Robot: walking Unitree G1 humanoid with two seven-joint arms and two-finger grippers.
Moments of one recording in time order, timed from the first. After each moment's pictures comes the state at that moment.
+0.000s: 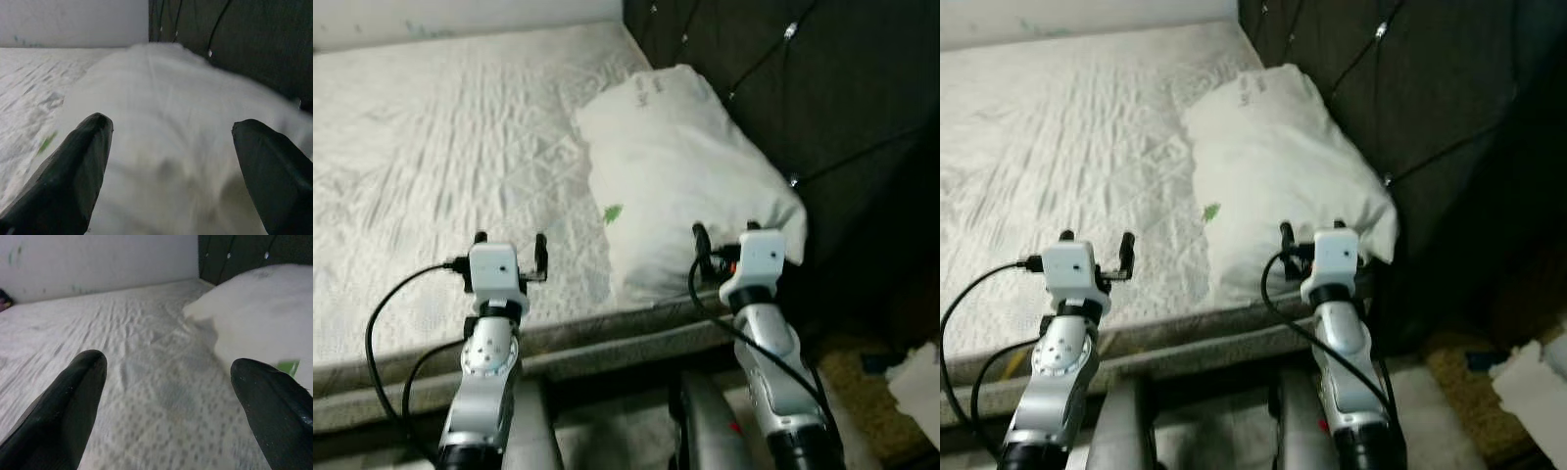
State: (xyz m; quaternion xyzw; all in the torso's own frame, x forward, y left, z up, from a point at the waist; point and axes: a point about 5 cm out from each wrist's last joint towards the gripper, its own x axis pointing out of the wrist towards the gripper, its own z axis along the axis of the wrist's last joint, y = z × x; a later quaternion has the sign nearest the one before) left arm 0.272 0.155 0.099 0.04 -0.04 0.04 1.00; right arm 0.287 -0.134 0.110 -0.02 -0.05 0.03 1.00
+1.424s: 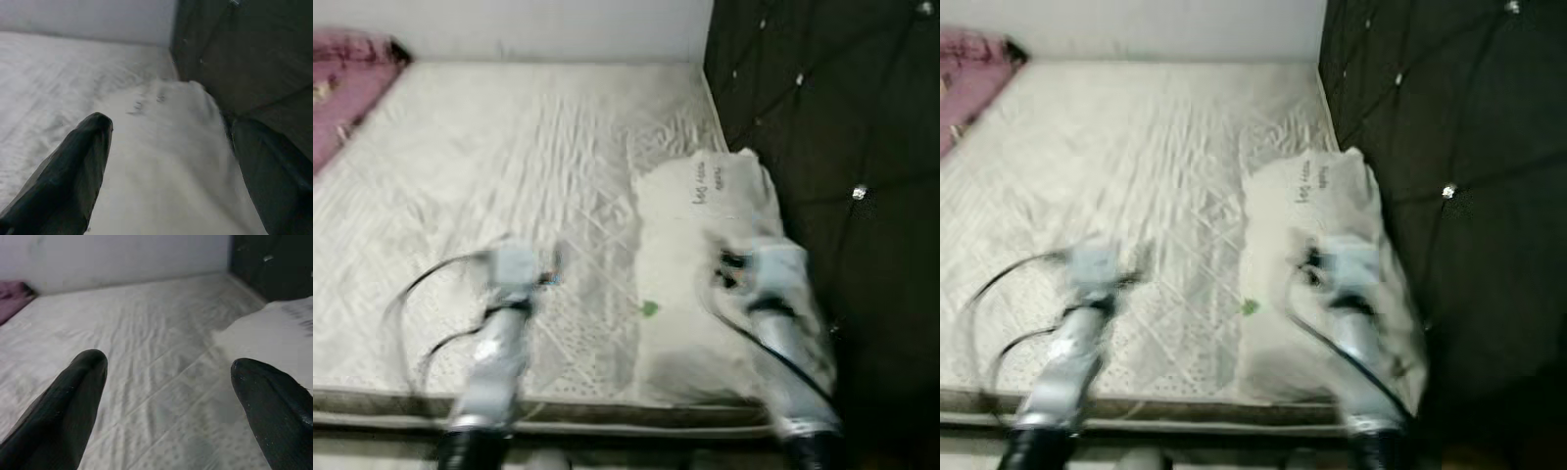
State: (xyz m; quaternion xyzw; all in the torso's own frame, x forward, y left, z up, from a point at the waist) left arm 0.282 0.135 0.087 0.06 0.01 -0.03 1.00; right arm 0.278 -0.174 0.083 -0.04 0.00 -0.03 1.00
